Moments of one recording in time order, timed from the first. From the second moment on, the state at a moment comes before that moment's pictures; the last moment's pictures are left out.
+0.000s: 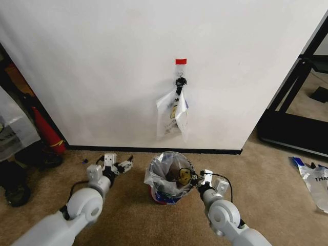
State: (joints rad) left arm 1.25 -0.80 -0.11 -2.00 -0.99 0.17 -0.40; right arm -1.23 1.13 0.09 1.79 0.97 -0.22 0.45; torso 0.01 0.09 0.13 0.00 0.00
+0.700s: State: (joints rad) left arm 1.41 -0.83 -0.19 -2.16 -1.22 0.17 -0.44; right arm -1.22 1.13 0.11 1.85 1.00 -0.23 0.49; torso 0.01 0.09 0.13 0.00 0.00
